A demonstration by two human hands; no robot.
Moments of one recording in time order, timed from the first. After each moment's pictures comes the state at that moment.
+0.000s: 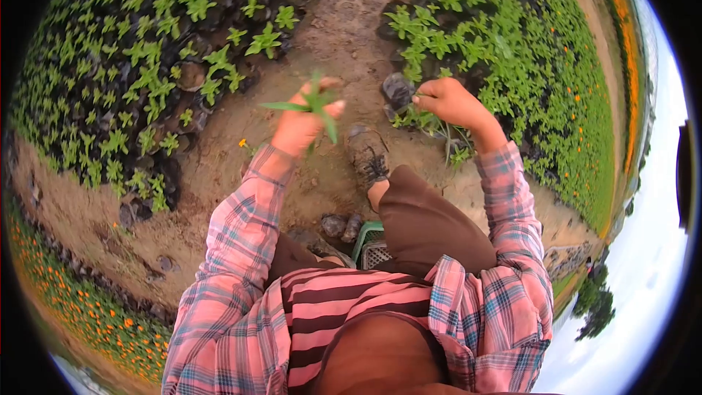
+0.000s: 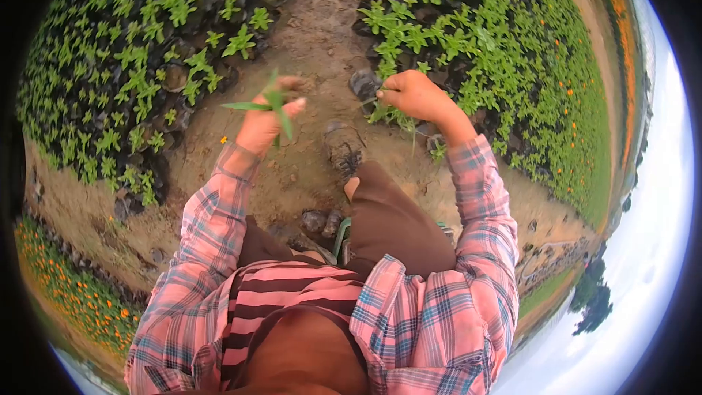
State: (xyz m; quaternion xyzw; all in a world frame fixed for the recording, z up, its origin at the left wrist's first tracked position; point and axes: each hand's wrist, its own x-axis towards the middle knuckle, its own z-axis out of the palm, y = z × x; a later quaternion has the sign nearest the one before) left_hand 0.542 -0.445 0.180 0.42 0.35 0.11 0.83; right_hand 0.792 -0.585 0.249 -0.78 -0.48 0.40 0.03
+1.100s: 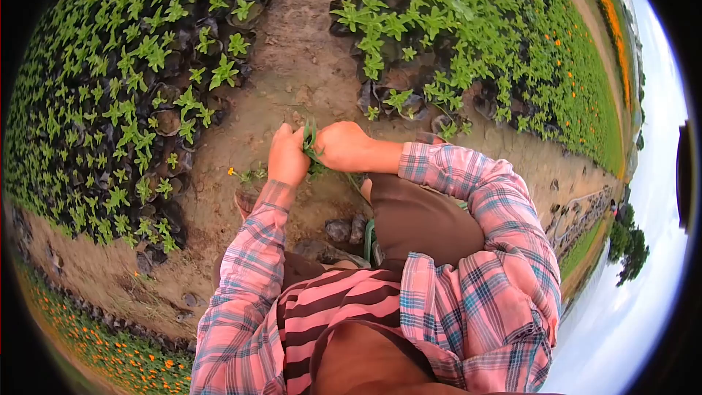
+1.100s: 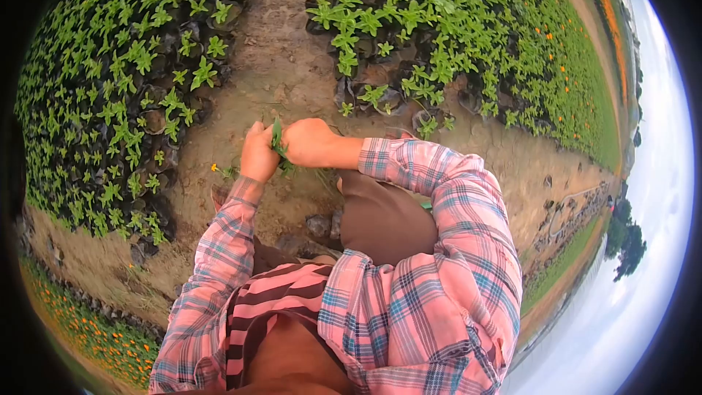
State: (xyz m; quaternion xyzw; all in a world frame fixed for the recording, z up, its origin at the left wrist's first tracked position) left_hand 0.528 -0.489 0.140 0.85 0.27 0.03 0.46; right_hand 0.658 -0.581 0.184 -0.74 -0.53 0.41 0.09
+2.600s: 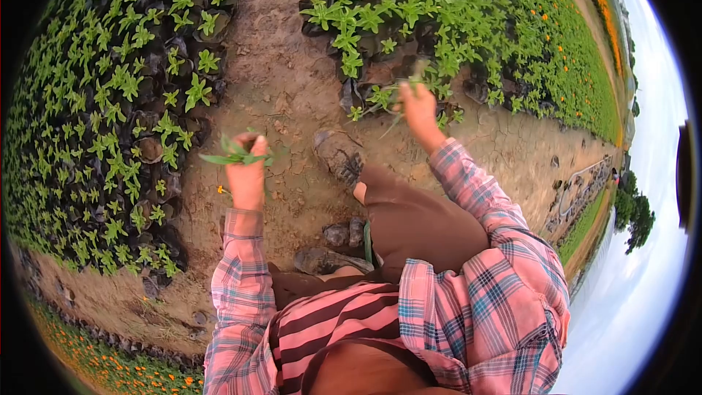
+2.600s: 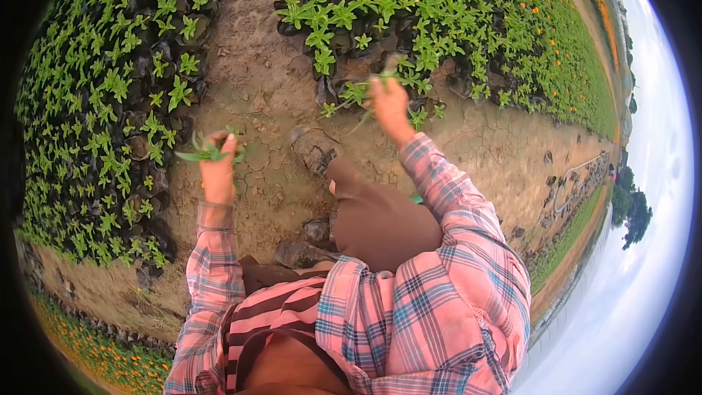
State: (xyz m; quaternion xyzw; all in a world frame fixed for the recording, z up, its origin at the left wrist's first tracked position) left_hand 0.516 -0.461 0.141 0.51 0.42 0.11 0.74; right_hand 0.761 -0.700 0.152 -0.85 0.06 0.25 0.45
